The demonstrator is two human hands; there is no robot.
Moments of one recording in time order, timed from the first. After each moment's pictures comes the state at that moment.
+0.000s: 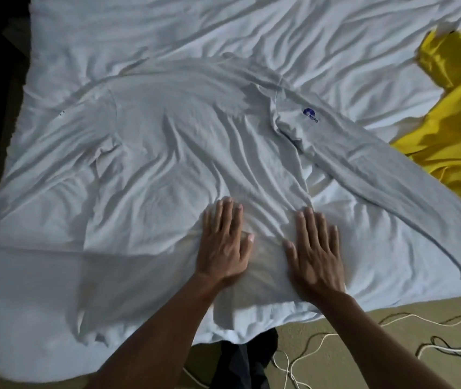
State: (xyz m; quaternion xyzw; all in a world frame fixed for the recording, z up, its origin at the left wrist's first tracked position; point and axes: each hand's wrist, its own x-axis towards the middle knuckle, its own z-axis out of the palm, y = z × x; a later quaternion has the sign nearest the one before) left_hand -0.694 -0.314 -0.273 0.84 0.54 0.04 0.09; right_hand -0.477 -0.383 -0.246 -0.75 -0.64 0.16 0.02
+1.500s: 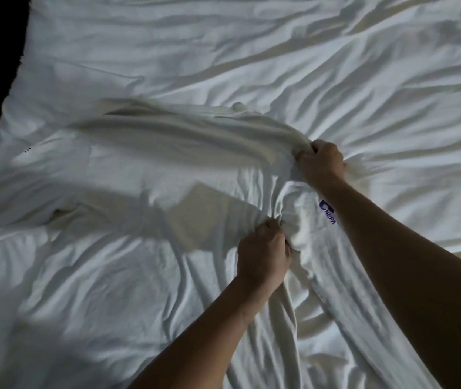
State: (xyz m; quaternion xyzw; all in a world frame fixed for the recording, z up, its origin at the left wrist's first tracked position) left_hand -0.516 -0.093 -0.238 0.70 0.68 0.06 0.22; right_hand -0.390 0.074 -0.244 -0.80 -0.49 0.31 0.16
